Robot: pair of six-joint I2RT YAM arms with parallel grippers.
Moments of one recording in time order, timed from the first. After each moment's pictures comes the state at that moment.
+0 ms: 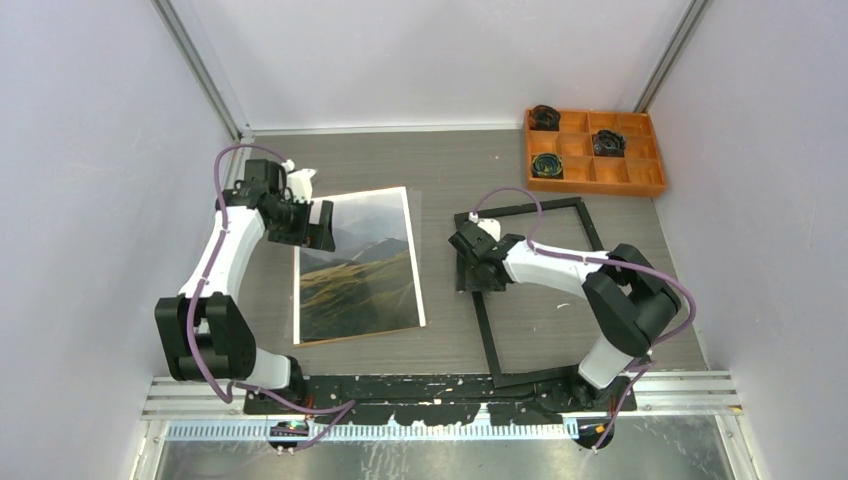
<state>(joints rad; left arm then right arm) 0.04 1.43 1.18 -0.88 0.36 0.21 0.76 1.65 0.93 -0.49 0.25 0.73</state>
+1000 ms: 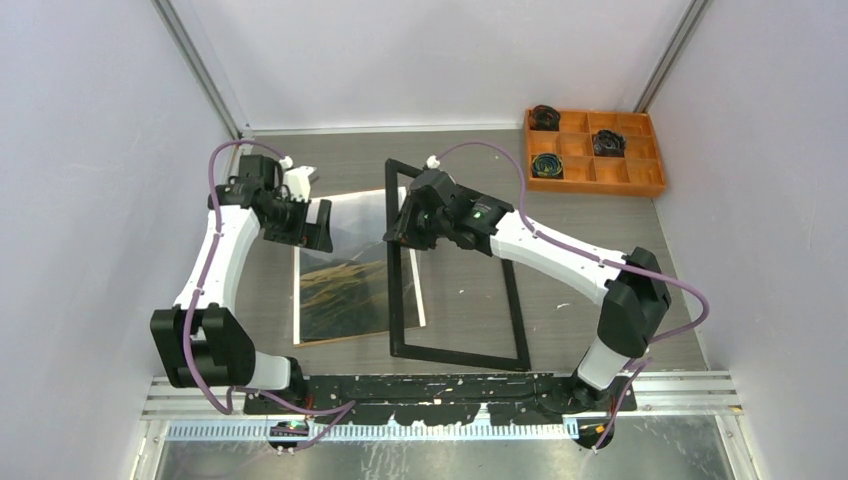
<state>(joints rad) 0.03 1.39 1.25 -1.00 0.36 0.24 0.88 1.67 1.42 -0.47 0.01 1.03</state>
